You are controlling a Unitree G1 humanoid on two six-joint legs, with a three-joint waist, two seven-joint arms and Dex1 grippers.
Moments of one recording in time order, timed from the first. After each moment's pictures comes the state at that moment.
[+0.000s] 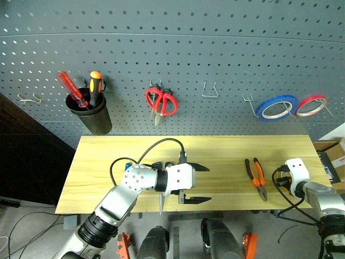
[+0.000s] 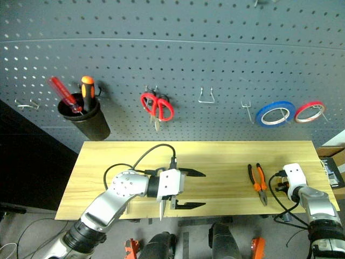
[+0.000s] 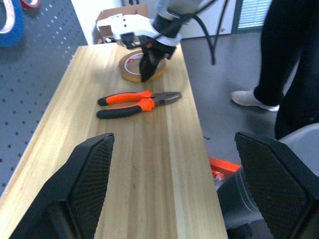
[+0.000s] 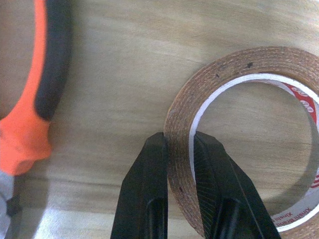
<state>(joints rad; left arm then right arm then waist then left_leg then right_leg) -0.32 0.50 -0.42 -0.27 -0.11 0.14 -1.01 -0.21 -0.63 -0.11 0.43 0.06 0.54 0.46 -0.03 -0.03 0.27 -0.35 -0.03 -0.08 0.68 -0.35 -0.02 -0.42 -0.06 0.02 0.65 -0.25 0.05</state>
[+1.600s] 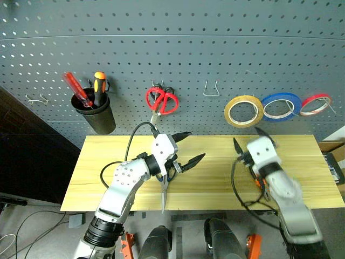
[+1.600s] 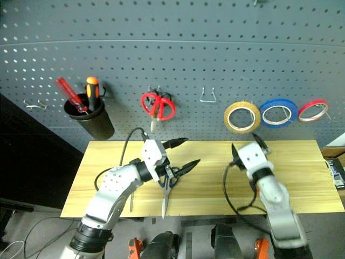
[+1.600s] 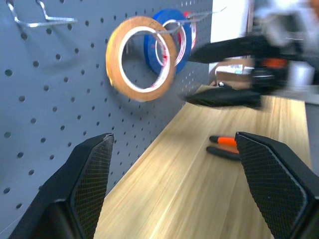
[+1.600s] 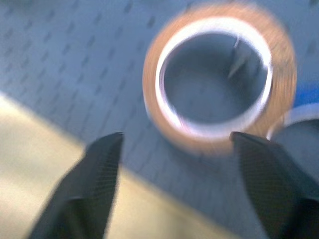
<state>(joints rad) -0.27 0.35 -0.20 -0.22 -0.20 0.12 -0.75 0.08 -0.33 0.02 -0.45 -0.19 0.24 0.17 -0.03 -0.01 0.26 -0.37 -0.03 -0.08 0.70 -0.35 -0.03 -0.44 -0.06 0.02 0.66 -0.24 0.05</state>
